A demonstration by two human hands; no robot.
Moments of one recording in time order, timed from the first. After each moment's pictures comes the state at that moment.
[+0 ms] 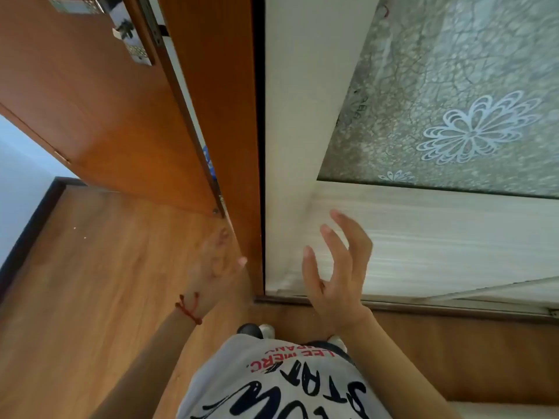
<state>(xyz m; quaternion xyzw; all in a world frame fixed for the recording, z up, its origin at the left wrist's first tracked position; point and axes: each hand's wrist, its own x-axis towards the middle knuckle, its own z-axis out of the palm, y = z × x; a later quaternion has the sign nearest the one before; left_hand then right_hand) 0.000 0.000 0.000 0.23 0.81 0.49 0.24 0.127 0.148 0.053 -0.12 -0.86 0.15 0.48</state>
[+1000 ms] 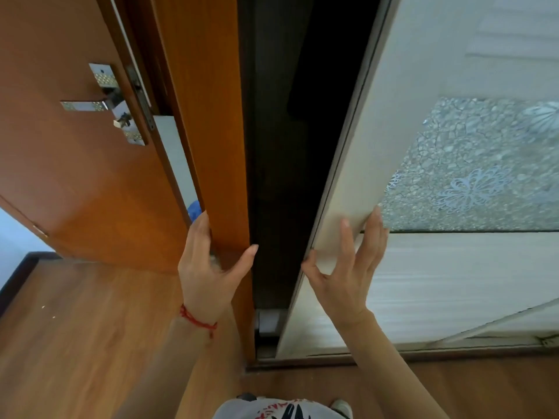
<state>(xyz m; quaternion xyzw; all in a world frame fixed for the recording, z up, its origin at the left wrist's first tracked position) -0.013 0.054 0.110 0.37 0.76 0.52 -0.16 0.105 0.196 0.081 -0.24 -0.79 -0.07 0.56</state>
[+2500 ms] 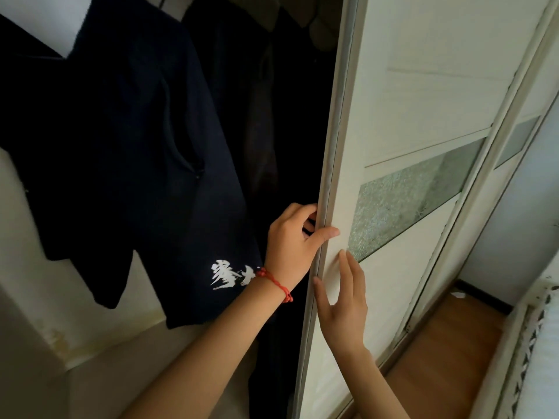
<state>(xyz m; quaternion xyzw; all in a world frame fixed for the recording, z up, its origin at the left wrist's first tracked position) 0.252 0.435 0.249 0.66 0.44 0.59 0.13 0.351 0.430 0.134 -0.48 -0.65 -0.04 0.58</state>
